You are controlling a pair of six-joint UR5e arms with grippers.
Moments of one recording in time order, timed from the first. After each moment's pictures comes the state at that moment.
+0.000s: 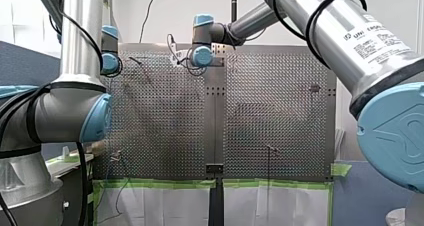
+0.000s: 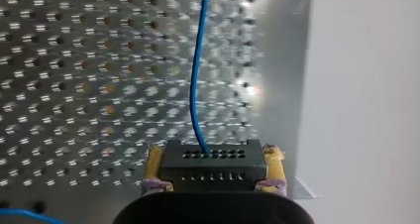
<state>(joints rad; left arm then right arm) 0.28 -1.73 -1.70 -2.75 -1.63 -2.16 2.48 -0.90 0.95 -0.21 1.80 1.44</state>
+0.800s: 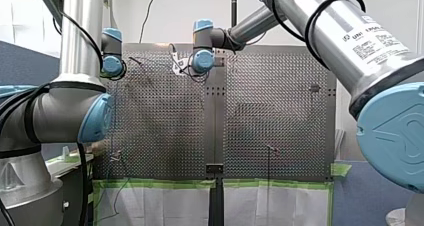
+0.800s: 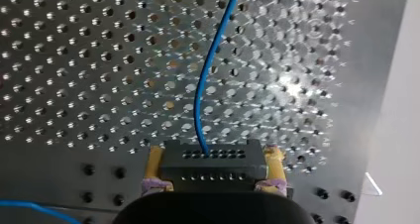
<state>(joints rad) 0.24 -1.73 -1.73 -2.75 -1.62 -2.16 2.48 -0.89 0.99 -0.13 1.84 1.44</state>
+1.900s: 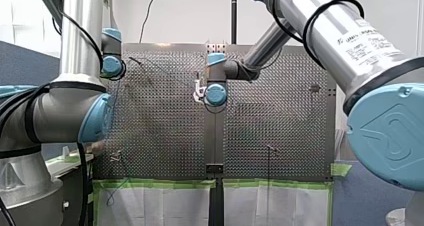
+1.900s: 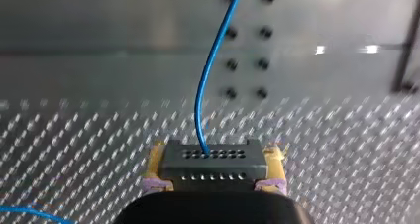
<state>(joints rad) 0.24 -1.73 -1.73 -2.74 -1.61 -2.22 2.40 -0.89 1.33 -0.46 2.09 1.58</state>
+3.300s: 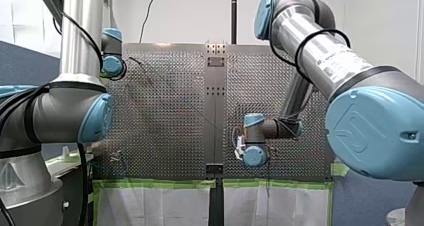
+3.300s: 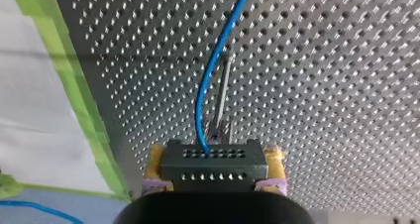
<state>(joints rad) 0.24 -1.73 -1.73 -2.75 -1.61 -2.21 2.17 -0.70 1.73 -0.86 2.10 1.67</state>
